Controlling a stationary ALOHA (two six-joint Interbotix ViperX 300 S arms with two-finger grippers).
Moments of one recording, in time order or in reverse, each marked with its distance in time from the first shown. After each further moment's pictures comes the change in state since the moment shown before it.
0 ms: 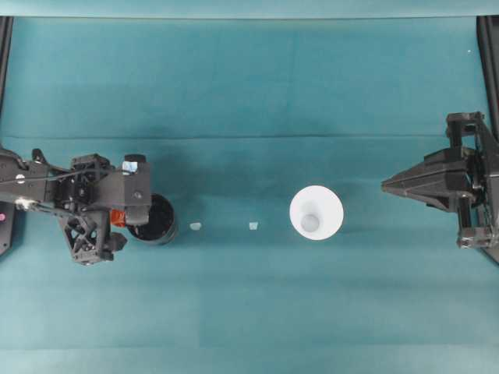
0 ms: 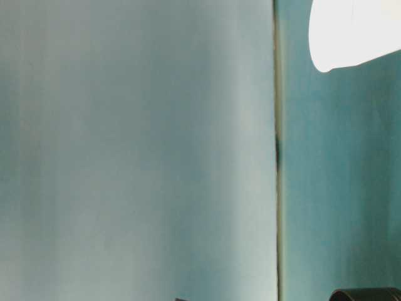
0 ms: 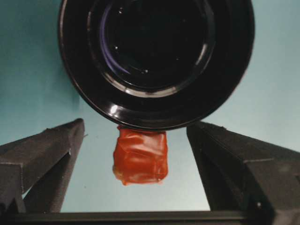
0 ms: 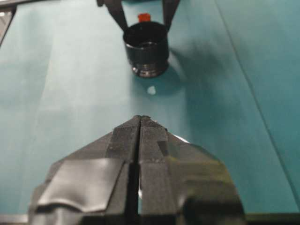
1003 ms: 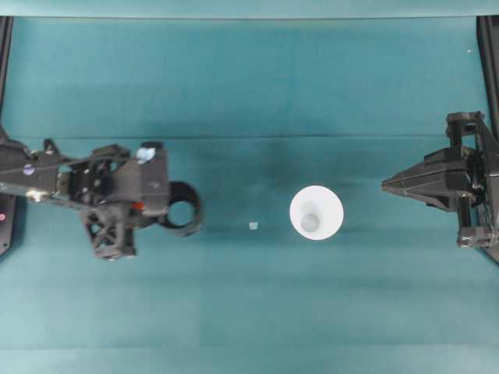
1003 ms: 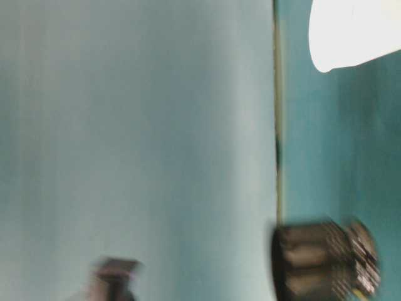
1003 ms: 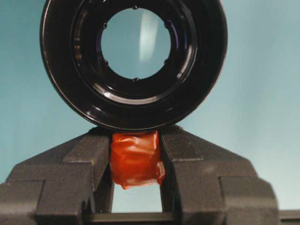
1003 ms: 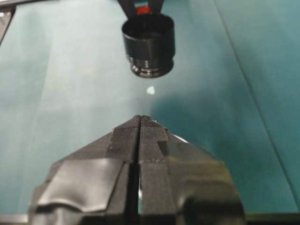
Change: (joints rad) left arm 0.002 0.009 -0.215 0.000 0.034 0.020; right arm -0.003 0.000 0.002 0.000 0.000 0.000
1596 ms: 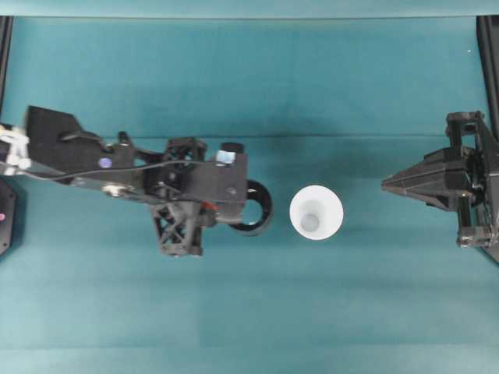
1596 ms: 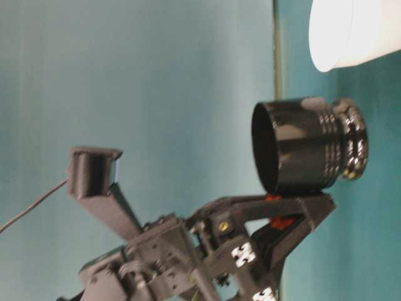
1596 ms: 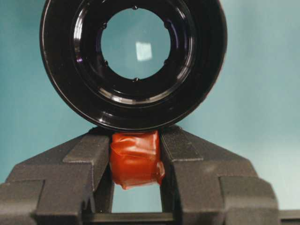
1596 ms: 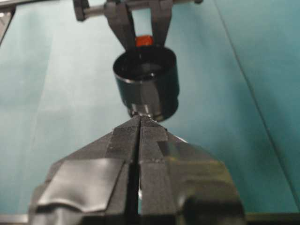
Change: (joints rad) left arm 0.003 0.247 -0.287 0.000 0.032 0.147; right arm 0.000 0.000 -0.002 0.000 -0.002 0.000
